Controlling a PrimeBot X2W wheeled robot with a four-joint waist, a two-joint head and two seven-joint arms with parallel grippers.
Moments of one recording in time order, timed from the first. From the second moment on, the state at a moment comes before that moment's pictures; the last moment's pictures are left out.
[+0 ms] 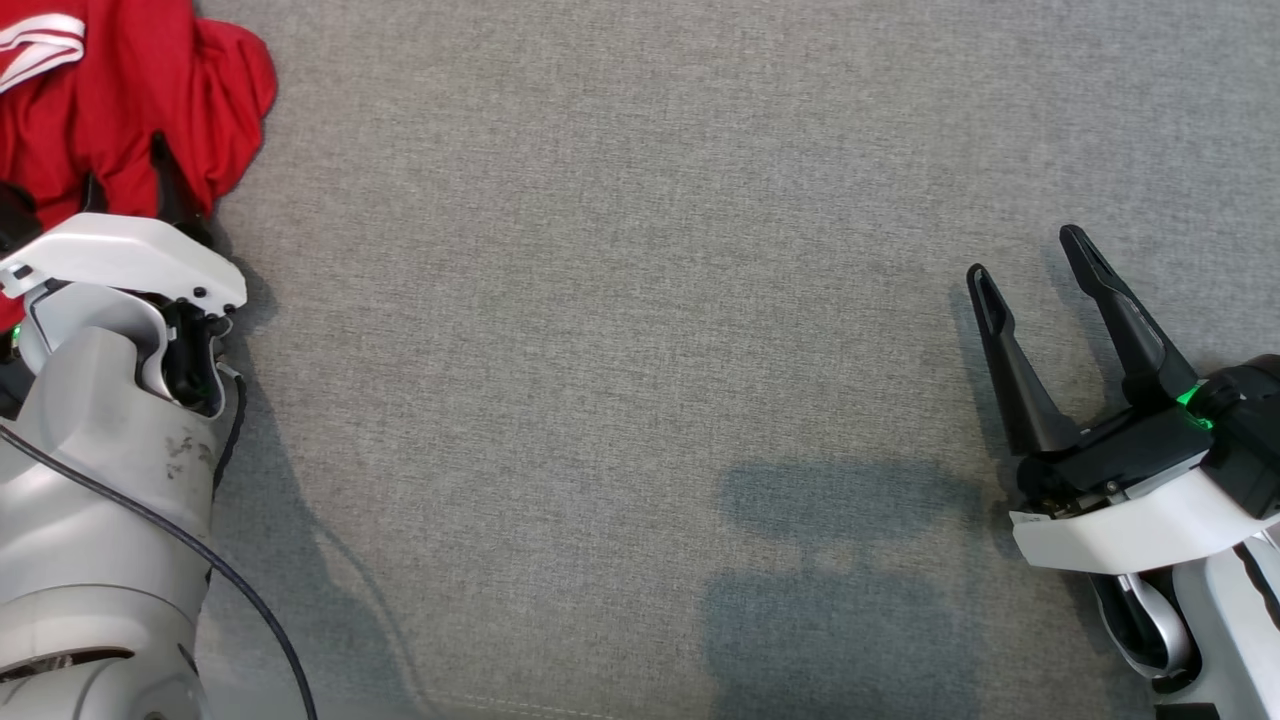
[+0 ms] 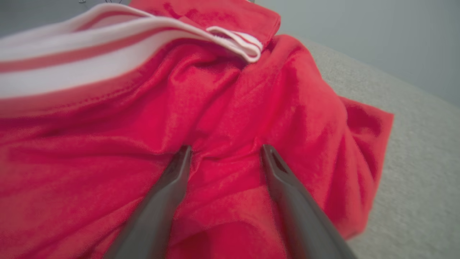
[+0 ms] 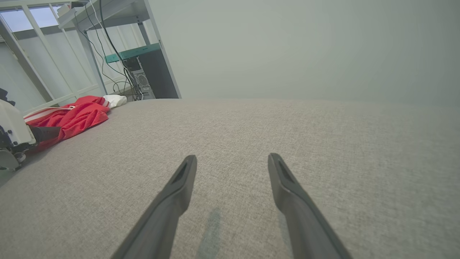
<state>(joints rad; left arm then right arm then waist) -0.99 0.14 0.24 1.21 -0.35 -0.02 -0.26 -0.30 -0.30 0.27 -0.04 0.32 0.13 -0.25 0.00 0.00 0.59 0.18</state>
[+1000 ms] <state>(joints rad) -0.70 0.09 0.21 0.72 -0.30 -0.12 -0.25 -0.30 -0.16 0.27 0.01 0.34 0.13 -0.26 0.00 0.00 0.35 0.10</state>
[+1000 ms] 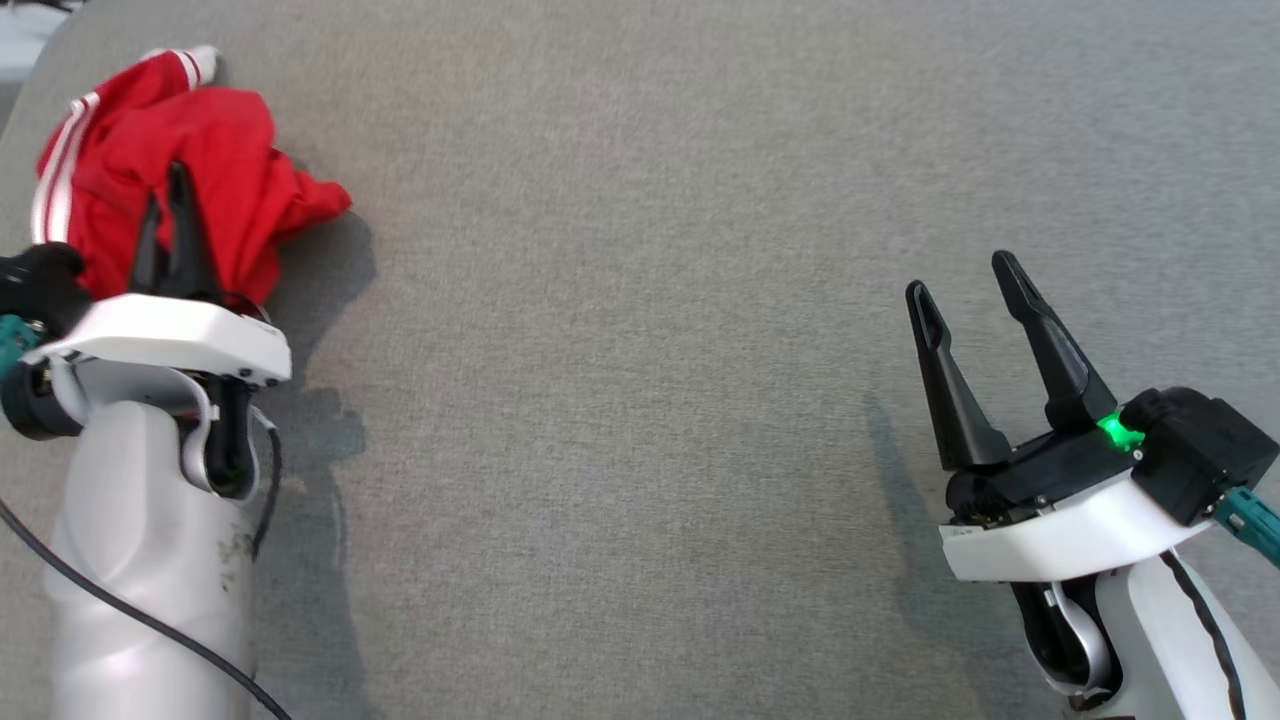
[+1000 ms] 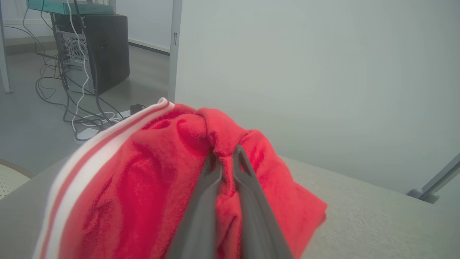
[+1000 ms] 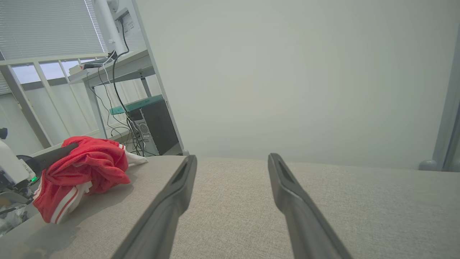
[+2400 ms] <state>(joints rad) -0.55 0.04 -0.57 0.70 -0.60 -0.03 -0.20 -0.15 -0.07 0.24 -0.02 0.37 0.13 -0.26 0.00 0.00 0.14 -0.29</state>
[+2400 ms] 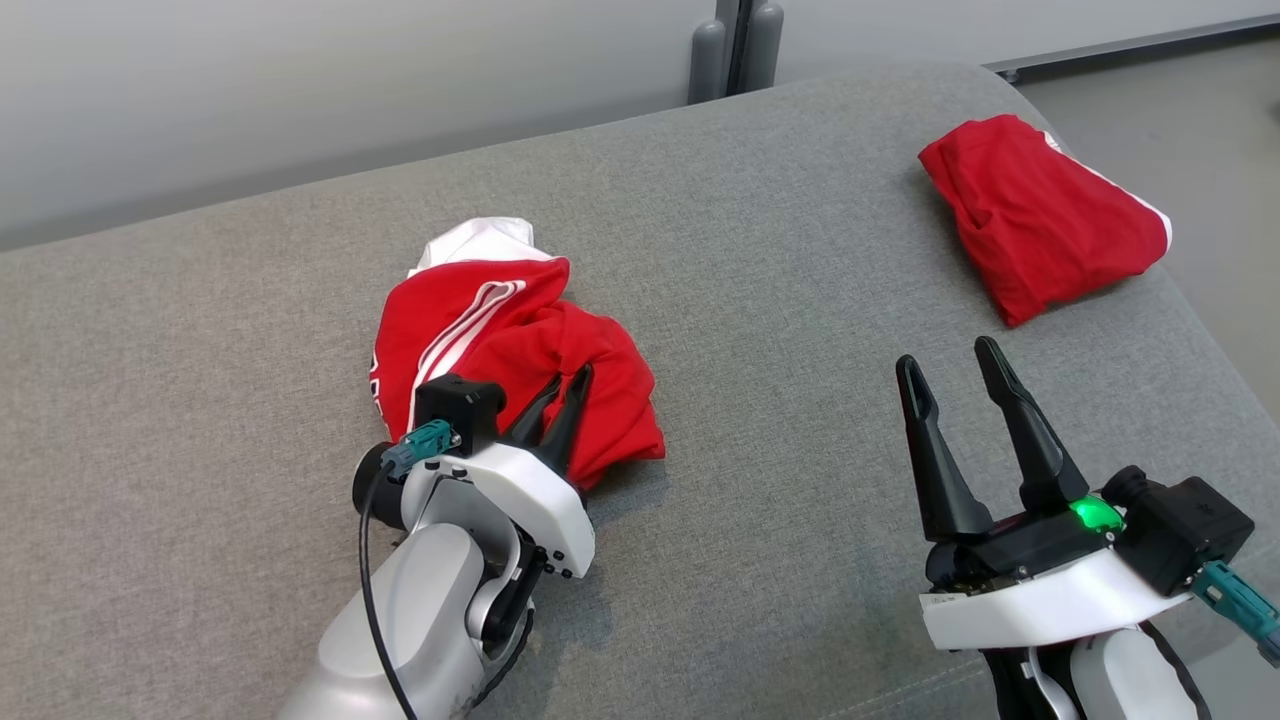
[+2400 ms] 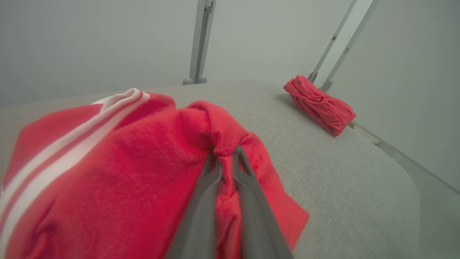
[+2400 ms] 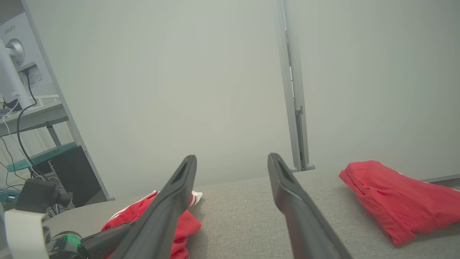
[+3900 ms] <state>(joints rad) -0.18 0.09 -0.19 0.30 -0.46 0.04 -0.25 -0.05 -0.07 0.21 0.02 0.37 0.13 -0.26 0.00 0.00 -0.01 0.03</state>
